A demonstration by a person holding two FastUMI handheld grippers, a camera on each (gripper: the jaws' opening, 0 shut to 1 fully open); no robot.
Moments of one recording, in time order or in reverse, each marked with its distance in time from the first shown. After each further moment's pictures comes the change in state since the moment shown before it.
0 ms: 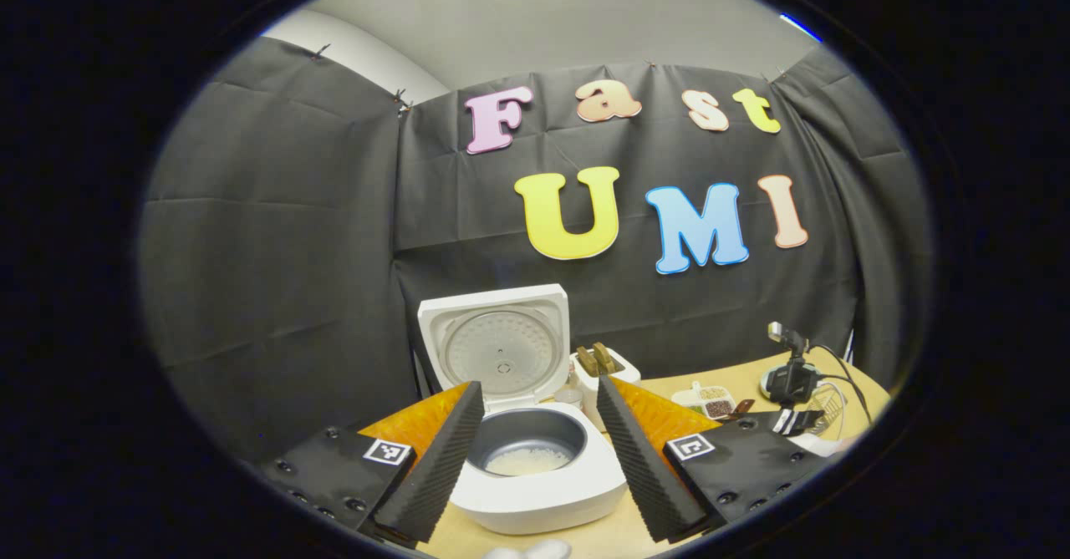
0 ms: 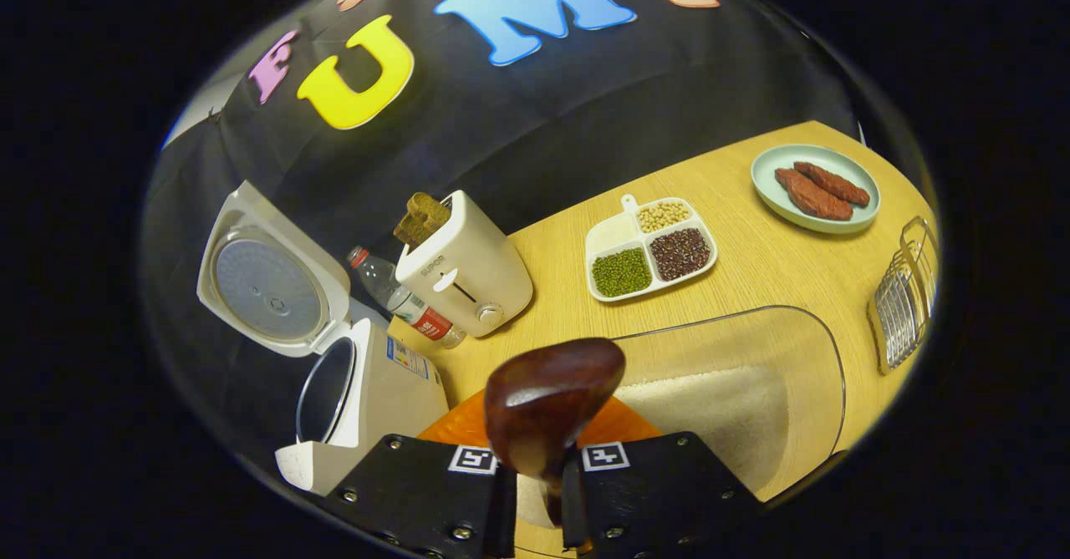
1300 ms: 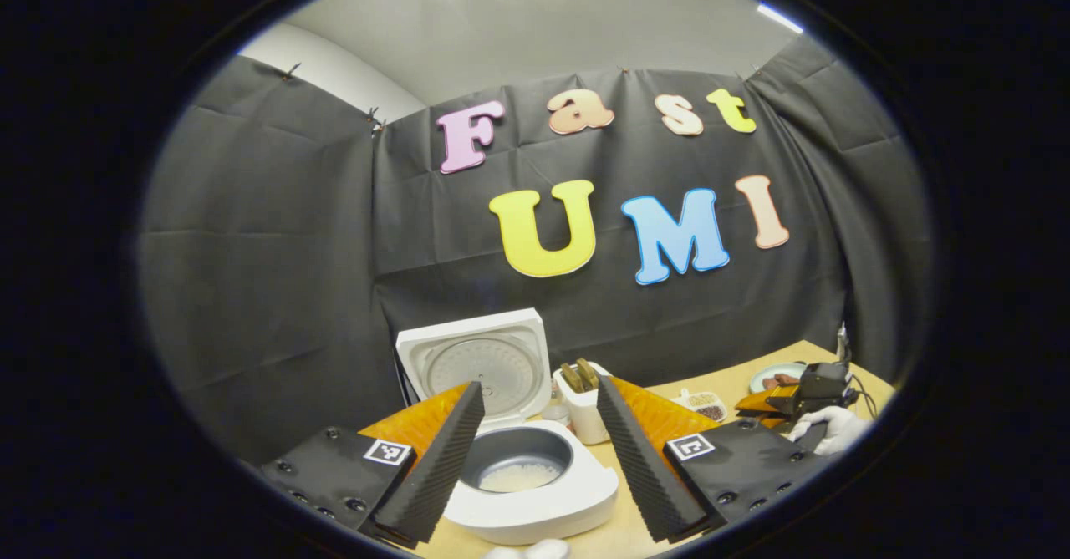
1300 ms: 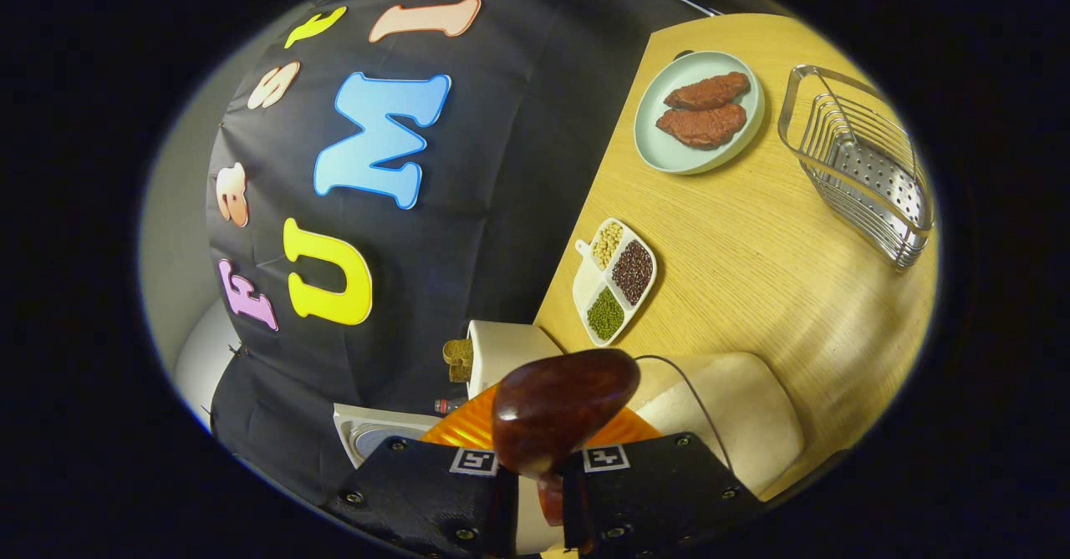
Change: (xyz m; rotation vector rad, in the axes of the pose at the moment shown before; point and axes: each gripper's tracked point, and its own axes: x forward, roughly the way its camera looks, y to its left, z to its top) left arm 0.004 -0.024 0.031 0.050 -0.042 -0.052; right arm -0.055 -0.040 0.079 0.608 -0.183 0.228
